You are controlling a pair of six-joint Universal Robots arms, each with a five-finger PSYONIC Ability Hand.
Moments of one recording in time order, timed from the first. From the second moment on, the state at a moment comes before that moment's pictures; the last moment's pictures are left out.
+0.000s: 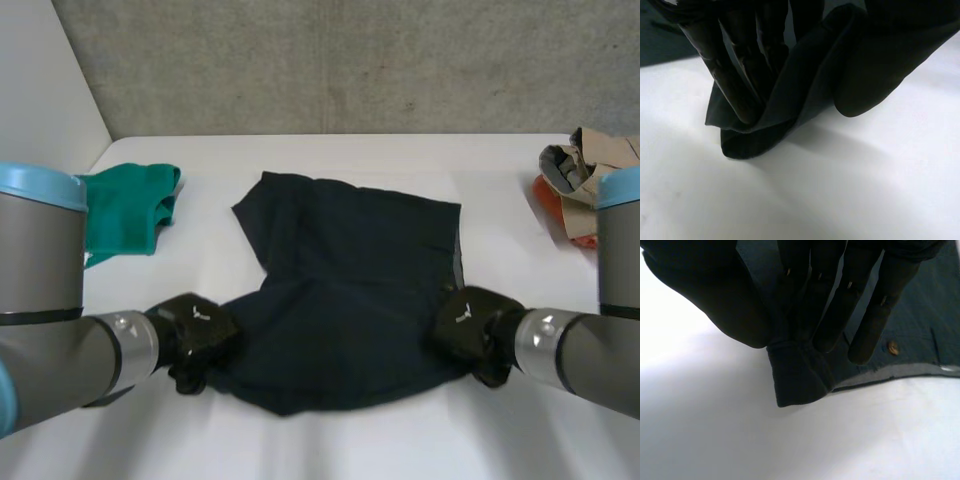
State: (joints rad) left arm 4.33 -1.89 -1.60 2.64 -1.35 3.80; right arm 1.90 -1.22 1.58 0.47 1.26 2.16; left_hand 1.12 1.12 1.12 1.12 0.95; right_hand 1.13 1.20 1.19 1.20 1.02
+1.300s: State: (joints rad) left arm 4.29 -2.91 -0.08 2.57 -1.22 4.24; right arm 1.83 -1.14 1.60 0.23 1.23 2.27; left_hand 1.16 1.19 1.19 1.20 0.99; right_hand 1.14 1.20 1.19 1.20 1.02
